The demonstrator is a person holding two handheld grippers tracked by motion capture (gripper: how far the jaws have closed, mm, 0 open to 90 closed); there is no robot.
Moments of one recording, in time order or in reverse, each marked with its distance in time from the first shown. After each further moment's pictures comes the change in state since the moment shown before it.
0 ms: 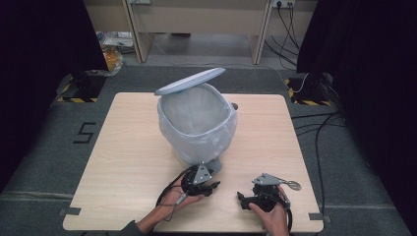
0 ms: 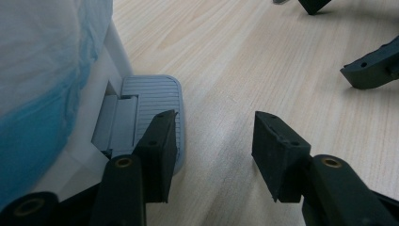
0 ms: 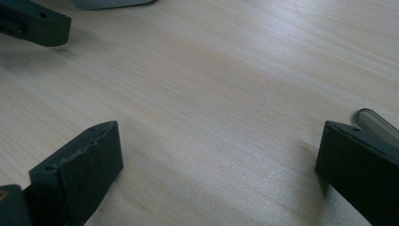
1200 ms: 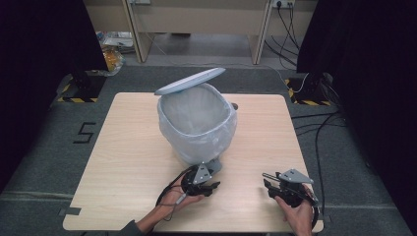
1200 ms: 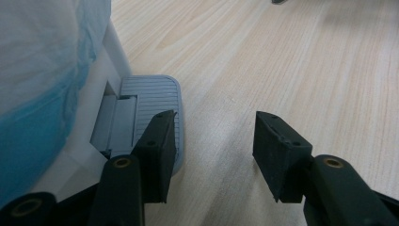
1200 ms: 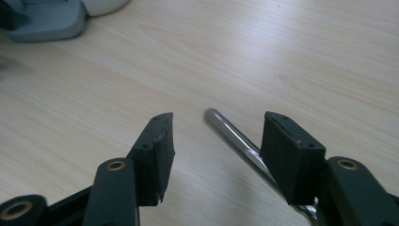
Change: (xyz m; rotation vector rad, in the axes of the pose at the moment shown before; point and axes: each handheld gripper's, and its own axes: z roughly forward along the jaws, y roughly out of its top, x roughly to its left) left arm 0.000 0.000 0.000 0.000 -0.005 0.001; right arm -0.062 -0.009 -0.040 -0.115 -0.089 0.014
